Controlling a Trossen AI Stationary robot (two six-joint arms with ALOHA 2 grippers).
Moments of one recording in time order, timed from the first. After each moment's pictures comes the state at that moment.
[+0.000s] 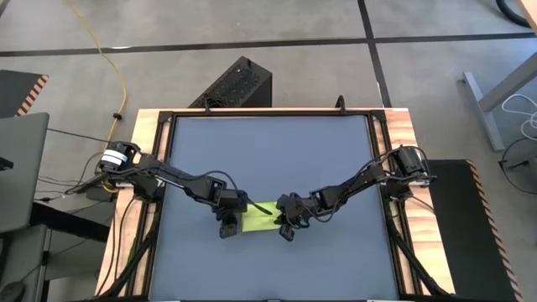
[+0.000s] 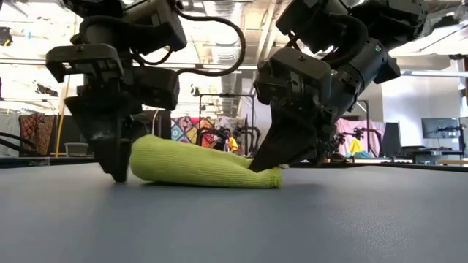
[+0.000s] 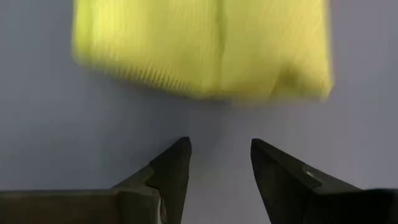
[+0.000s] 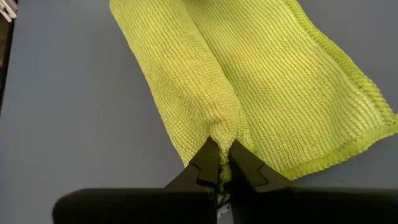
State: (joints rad) left arm -0.18 1.65 0.83 -0.40 0.25 -0.45; right arm 0.24 1.86 0.89 0.18 0.07 0.67
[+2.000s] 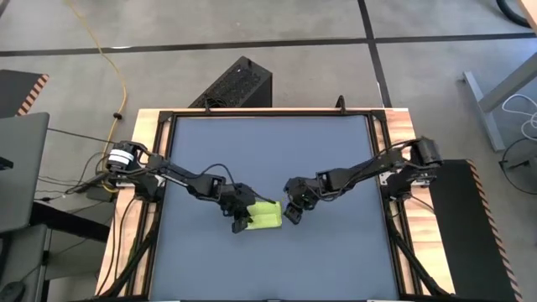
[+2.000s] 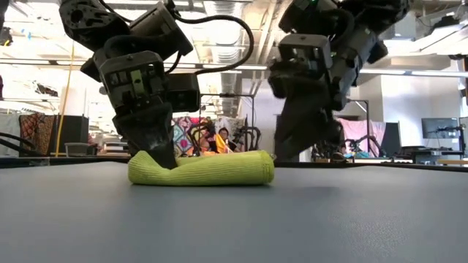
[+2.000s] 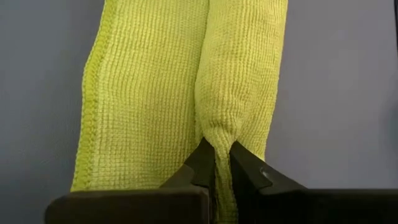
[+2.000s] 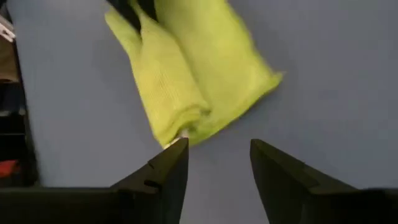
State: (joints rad) left arm -0.11 1.72 0.73 0.05 0.25 -0.52; right arm 0.13 1.66 0.89 -0.07 -0.13 0.77
